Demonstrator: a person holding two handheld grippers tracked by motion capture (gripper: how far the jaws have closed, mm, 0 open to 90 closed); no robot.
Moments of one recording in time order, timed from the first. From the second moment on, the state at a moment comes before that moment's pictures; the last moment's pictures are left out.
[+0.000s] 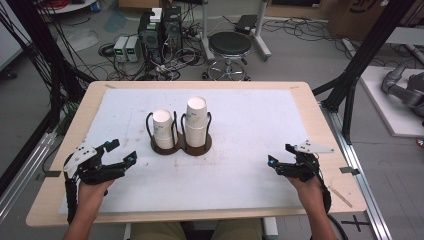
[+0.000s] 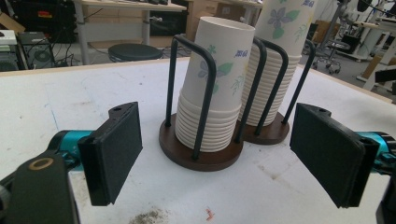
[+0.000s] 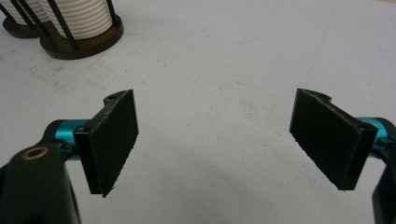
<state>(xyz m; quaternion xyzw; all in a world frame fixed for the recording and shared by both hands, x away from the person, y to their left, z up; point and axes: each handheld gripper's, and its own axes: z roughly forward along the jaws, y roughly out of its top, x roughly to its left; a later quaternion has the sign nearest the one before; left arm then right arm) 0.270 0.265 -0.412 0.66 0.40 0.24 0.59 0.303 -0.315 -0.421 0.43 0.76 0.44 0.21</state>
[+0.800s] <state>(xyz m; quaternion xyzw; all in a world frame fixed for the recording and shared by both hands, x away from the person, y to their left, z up) 0.300 0.252 -0.381 0.67 0.36 0.22 0.61 0.293 -0.316 -0.415 0.43 0.76 0.45 0.20</state>
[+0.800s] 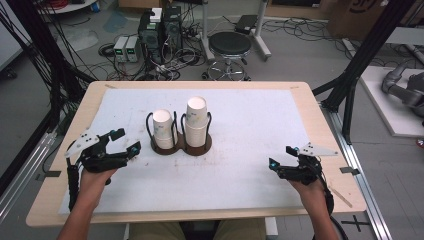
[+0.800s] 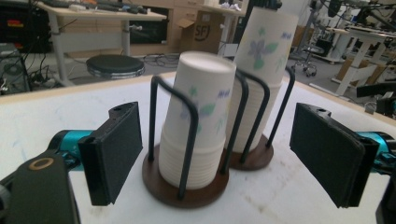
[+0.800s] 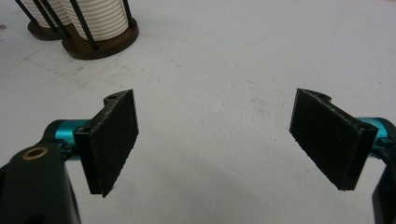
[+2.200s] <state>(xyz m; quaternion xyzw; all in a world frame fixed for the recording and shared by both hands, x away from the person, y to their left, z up) 0.385 0.189 -0.366 0.76 0.36 0.20 0.51 0.296 -0.310 -0.419 0.42 0.78 0.43 0.19</state>
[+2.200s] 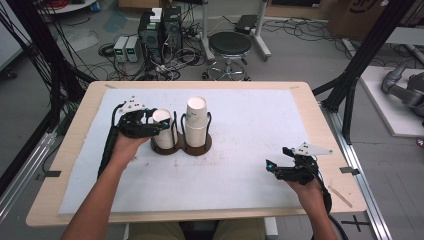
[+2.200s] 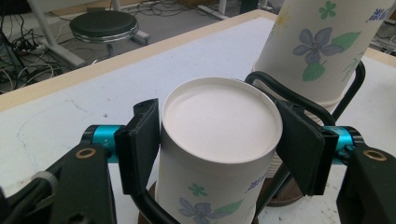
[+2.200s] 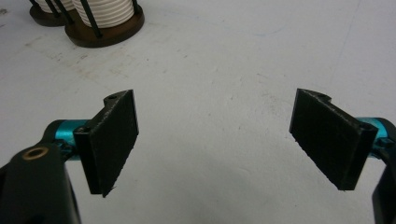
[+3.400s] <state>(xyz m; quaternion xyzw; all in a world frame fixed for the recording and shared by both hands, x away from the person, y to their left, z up) 0.360 0.216 -0.284 0.70 0.33 0.21 0.60 0.298 -0.307 -0.419 0.42 0.78 0.44 0.18</state>
